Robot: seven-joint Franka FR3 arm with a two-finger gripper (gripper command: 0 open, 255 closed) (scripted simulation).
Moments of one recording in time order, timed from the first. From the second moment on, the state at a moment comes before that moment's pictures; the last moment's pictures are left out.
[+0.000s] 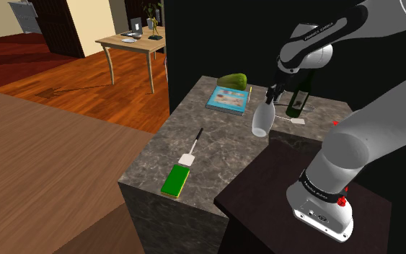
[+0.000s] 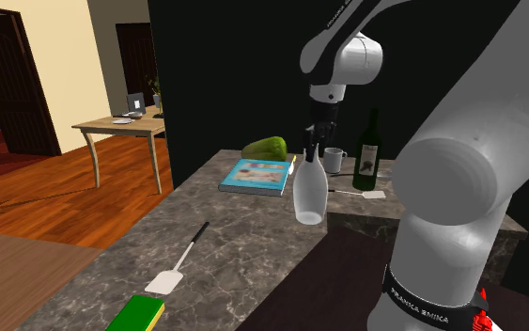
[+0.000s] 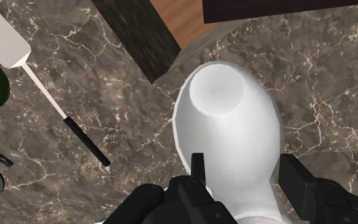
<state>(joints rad) -0.15 -0.37 -0.54 -2.66 -0.19 2.43 -0.44</state>
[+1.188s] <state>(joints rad) -0.17 -0.52 -0.47 -2.52 -0.20 2.15 -0.41</state>
